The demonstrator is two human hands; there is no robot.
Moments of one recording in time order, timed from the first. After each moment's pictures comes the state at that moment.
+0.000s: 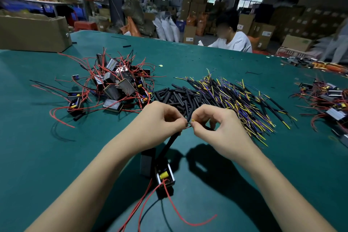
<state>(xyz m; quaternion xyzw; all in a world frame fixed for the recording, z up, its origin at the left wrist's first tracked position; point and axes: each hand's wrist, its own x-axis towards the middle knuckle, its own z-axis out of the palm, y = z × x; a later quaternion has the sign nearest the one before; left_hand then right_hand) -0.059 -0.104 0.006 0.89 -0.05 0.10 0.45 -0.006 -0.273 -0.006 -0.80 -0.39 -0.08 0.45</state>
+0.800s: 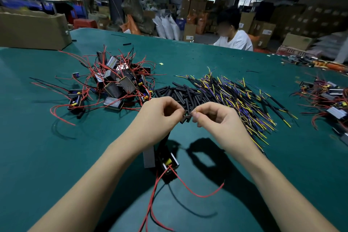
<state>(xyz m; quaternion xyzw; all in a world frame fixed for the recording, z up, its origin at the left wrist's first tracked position) -0.050 -0.105 -0.003 0.87 -0.01 0.18 0.46 -0.001 -0.265 -0.014 -0.73 -0.31 0.00 0.61</state>
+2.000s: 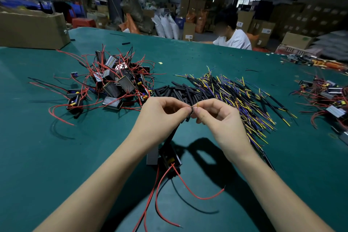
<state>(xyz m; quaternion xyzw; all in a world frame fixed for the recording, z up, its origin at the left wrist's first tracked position) -0.055 -0.117 0.000 0.80 0.00 0.20 0.57 -0.003 -0.262 -0.018 -0.68 -0.28 -0.03 0.68</state>
